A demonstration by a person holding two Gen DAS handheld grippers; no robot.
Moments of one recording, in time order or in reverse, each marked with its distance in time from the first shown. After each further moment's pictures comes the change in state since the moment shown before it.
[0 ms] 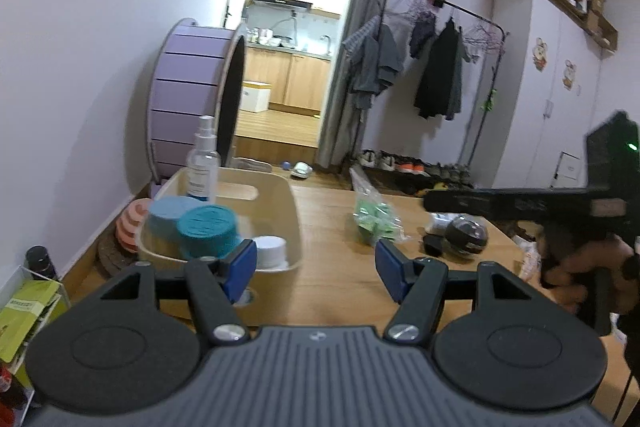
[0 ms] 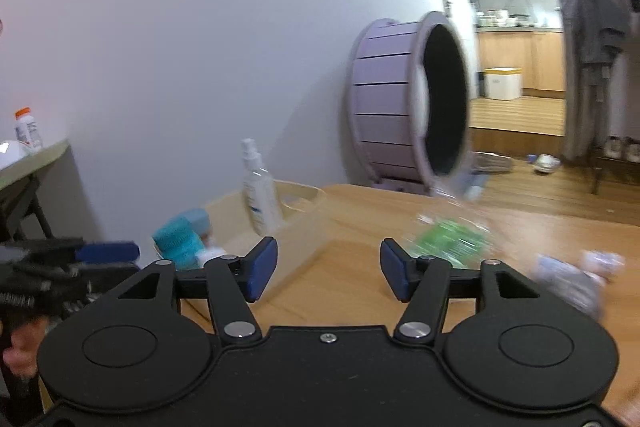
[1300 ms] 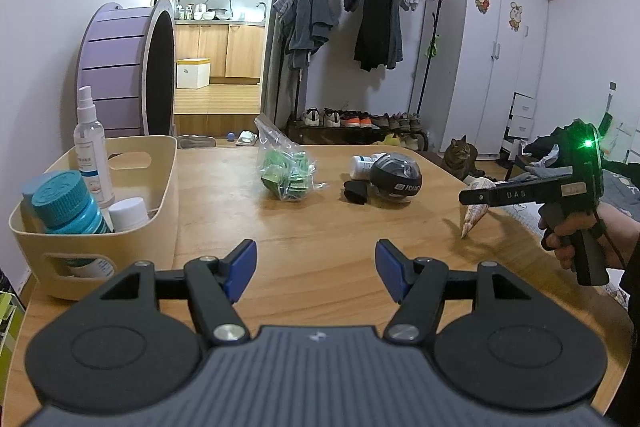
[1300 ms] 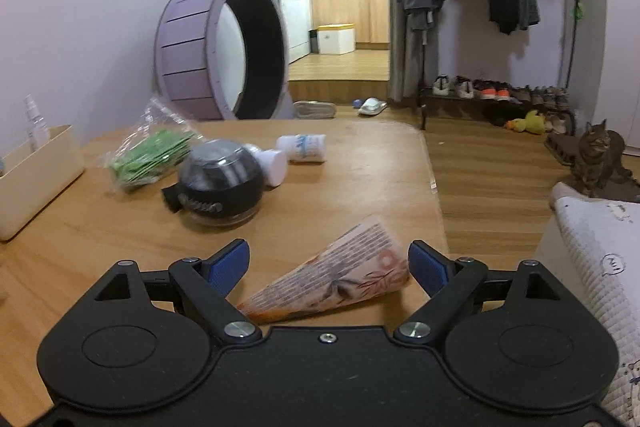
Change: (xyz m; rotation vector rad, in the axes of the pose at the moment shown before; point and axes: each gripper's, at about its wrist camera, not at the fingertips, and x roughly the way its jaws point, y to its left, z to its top) left arm 0.039 -0.067 -0.029 0.139 0.106 -0.124; right arm -0.041 -0.145 -0.075 0.122 0.118 -0.432
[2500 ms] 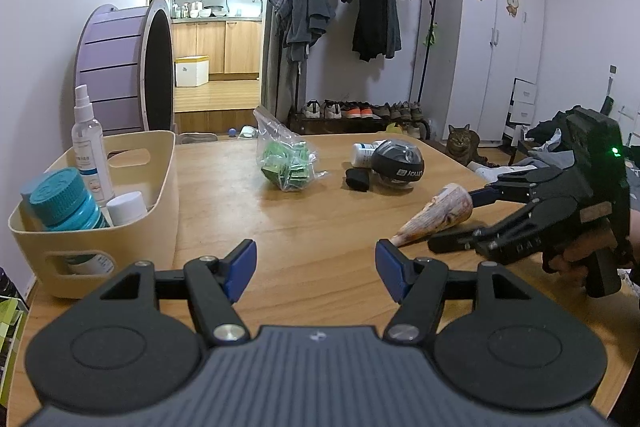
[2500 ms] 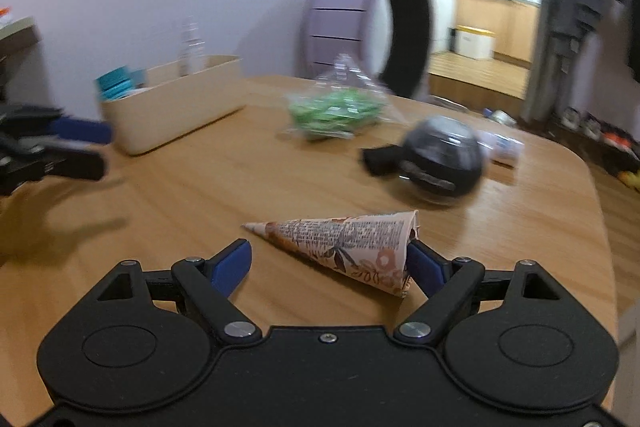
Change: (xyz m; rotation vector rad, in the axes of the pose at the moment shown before) left arm 0.002 -0.001 -0.003 0.035 0.024 0.011; right arm -0.021 0.093 -0.013 -0.298 0.044 0.343
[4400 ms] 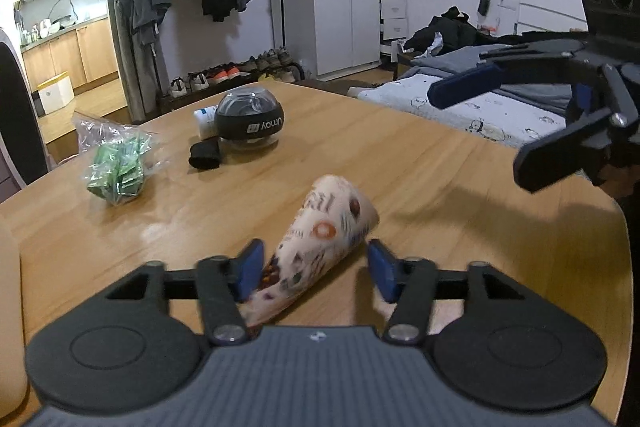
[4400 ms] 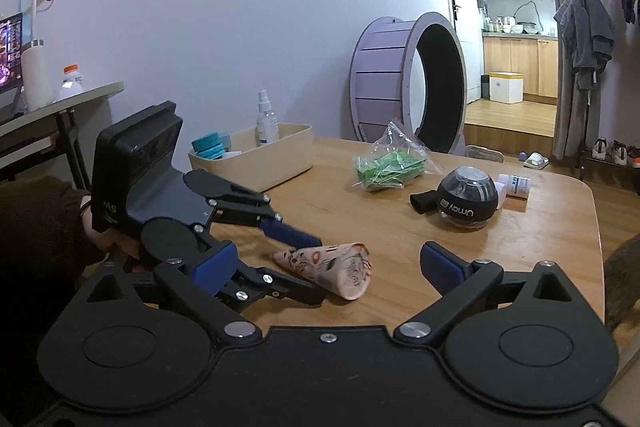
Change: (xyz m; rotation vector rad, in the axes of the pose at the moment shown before) left arm 0.079 -0.060 -0.006 0.340 0.147 -0.328; right arm -0.102 0.015 -0.014 0.066 -0.189 0.114
